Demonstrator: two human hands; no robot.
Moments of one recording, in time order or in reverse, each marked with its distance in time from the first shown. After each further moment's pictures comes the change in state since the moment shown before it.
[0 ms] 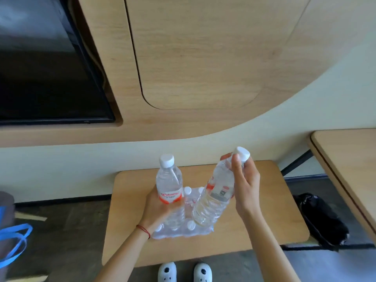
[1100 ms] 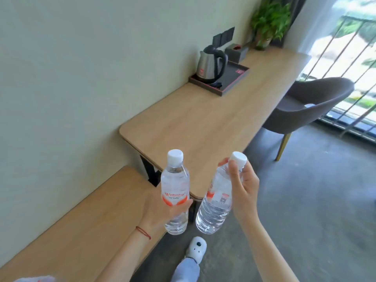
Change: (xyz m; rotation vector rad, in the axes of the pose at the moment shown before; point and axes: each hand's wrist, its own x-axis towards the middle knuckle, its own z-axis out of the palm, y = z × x) left_hand -0.094 0.098 0.588 0.357 -0.741 0.263; right_hand -0.061 0.025 -0.582 -0.041 0.785 -0.037
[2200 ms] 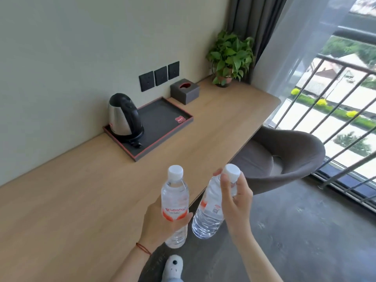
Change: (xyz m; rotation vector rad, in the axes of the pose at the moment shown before) left_hand 0.413 0.239 0.383 -0.033 0.097 0.045; right_hand 0.546 0.091 -0.277 -0.109 -0.017 -0.188
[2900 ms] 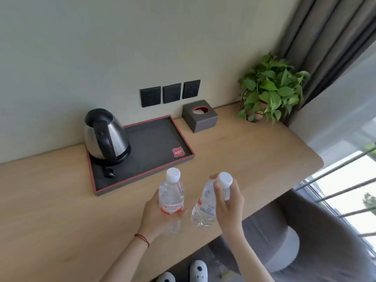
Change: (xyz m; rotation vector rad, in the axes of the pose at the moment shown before) left_hand 0.267 0.024 0.107 -0.045 0.329 -0.236; right_hand 0.283 0.141 0.030 -0.044 -0.366 0.113
